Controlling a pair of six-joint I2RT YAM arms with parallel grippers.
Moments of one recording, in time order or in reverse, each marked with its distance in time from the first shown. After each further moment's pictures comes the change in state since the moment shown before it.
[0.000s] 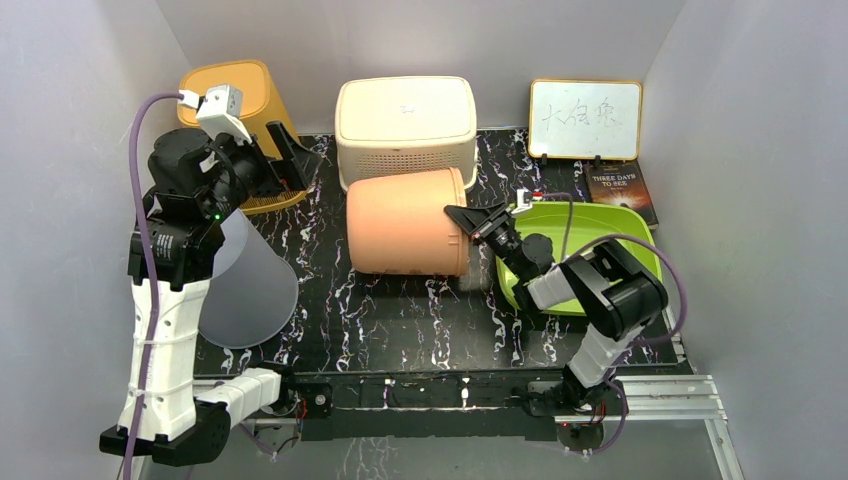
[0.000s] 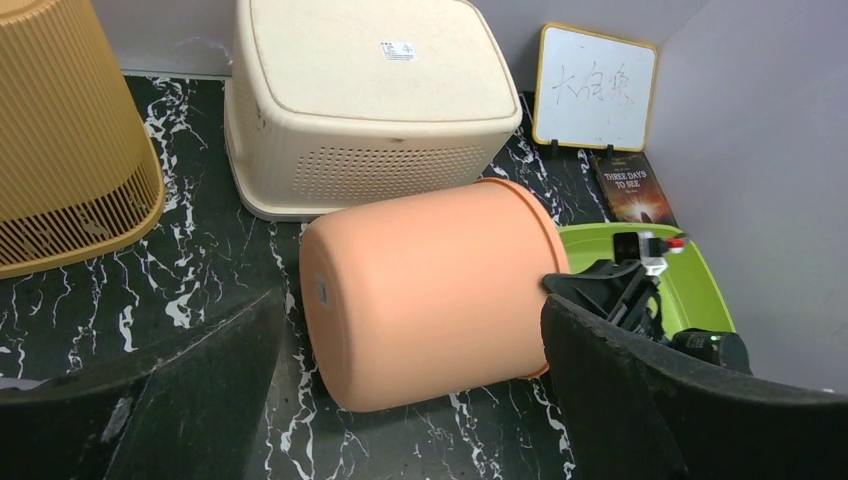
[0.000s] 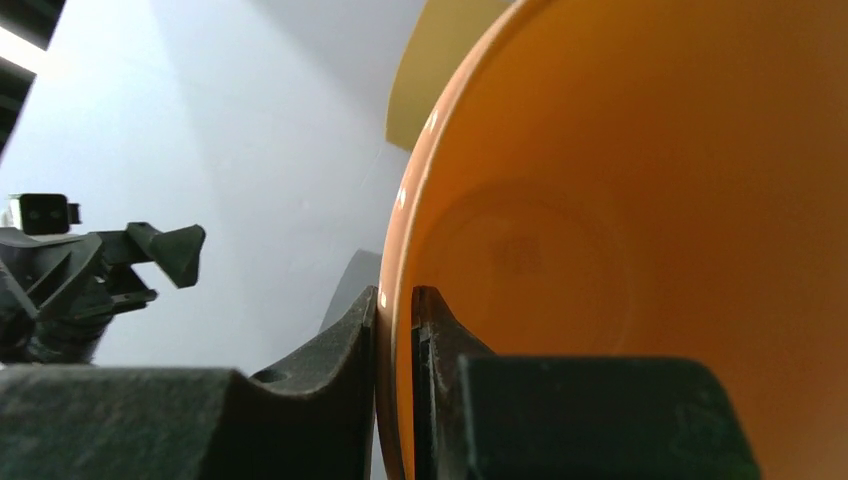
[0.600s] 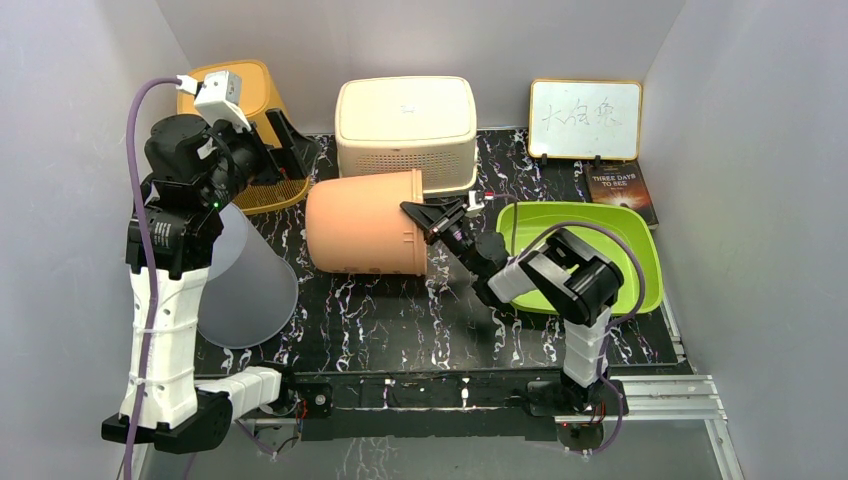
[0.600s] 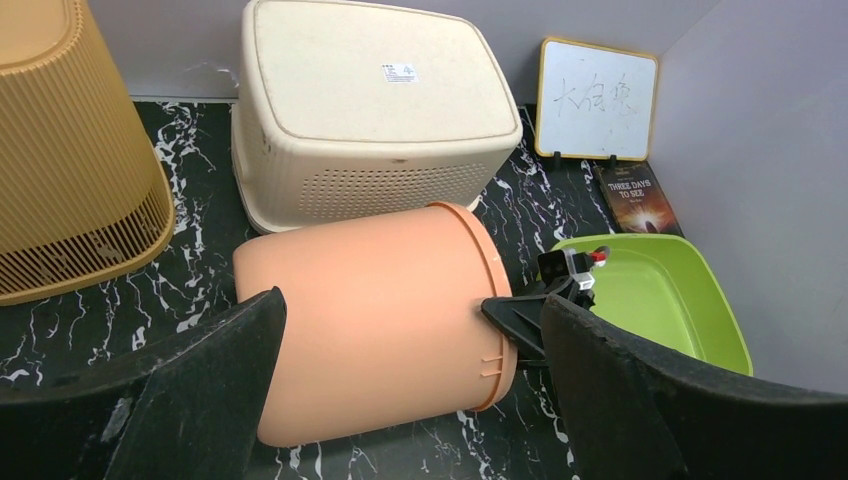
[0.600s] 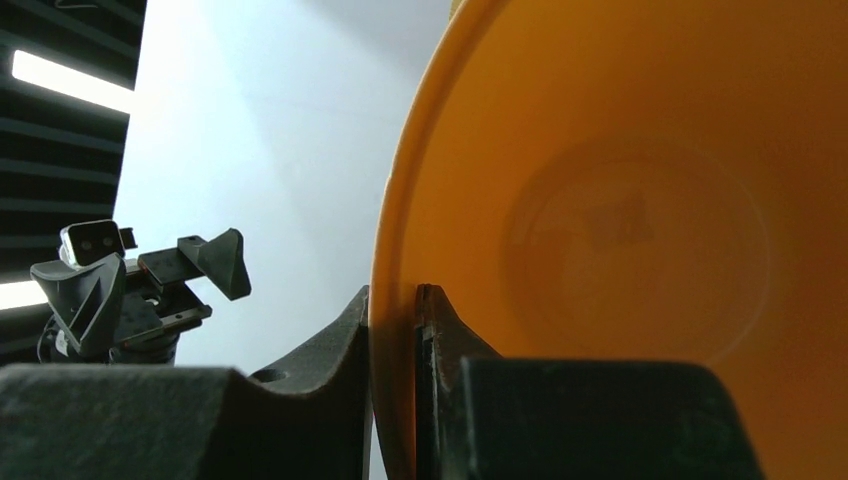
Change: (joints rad) left arm 0.000 0.057 0.089 -0.015 -0.003 0.022; right arm 0.233 0.201 0.237 0.003 0.138 0.263
